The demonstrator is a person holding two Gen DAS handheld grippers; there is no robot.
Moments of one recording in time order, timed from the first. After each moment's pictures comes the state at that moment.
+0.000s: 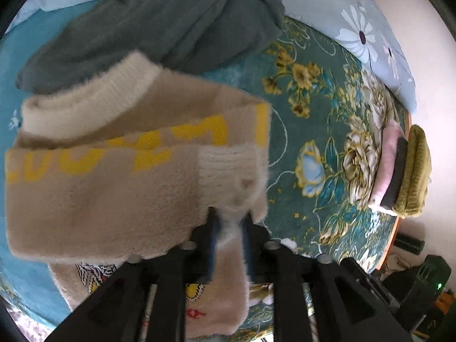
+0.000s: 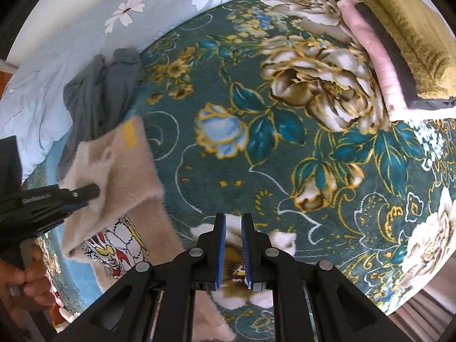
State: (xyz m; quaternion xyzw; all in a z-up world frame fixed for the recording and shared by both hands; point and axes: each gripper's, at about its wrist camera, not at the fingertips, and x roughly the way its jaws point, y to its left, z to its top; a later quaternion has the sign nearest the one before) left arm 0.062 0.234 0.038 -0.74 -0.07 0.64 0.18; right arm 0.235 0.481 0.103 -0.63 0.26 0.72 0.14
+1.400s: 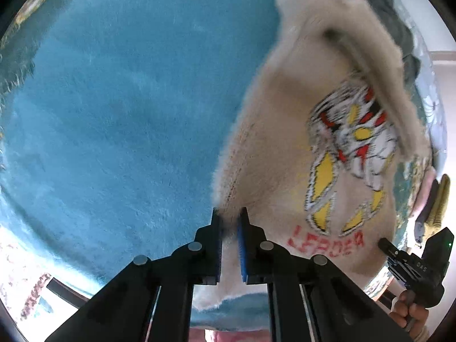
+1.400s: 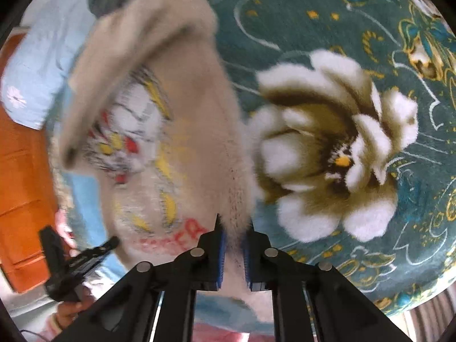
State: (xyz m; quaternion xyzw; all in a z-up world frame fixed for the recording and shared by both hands) left arm 0.280 -0.054 -0.004 -0.74 -0.20 0.64 0.00; right arm 0.293 0.365 0.025 -0.69 0.33 0.64 -0.01
